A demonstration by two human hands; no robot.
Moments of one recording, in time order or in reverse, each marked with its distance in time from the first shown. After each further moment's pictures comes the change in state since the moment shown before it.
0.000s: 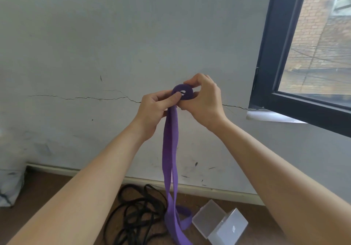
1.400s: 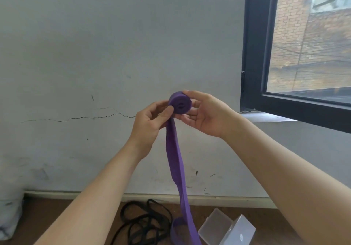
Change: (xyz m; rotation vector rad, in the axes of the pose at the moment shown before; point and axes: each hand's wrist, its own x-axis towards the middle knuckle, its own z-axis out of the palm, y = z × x) left_hand -0.006 0.000 0.016 0.019 -0.009 0.116; right_hand 0.006 -0.017 -0.048 0.880 -0.306 0.851
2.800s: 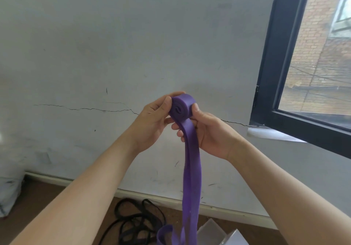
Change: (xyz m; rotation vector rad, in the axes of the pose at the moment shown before) left_hand 0.000 0.018 -0.024 -0.222 -0.207 0.057; right_hand -0.001 0.031 0.001 -0.234 -0.424 -0.160
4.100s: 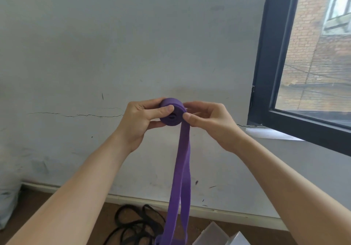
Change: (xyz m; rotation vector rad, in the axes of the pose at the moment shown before) left_hand -0.004 0.030 -0.002 0.233 0.203 -0.113; right_hand 0.006 -0.015 -0.015 -0.582 0.334 -0.290
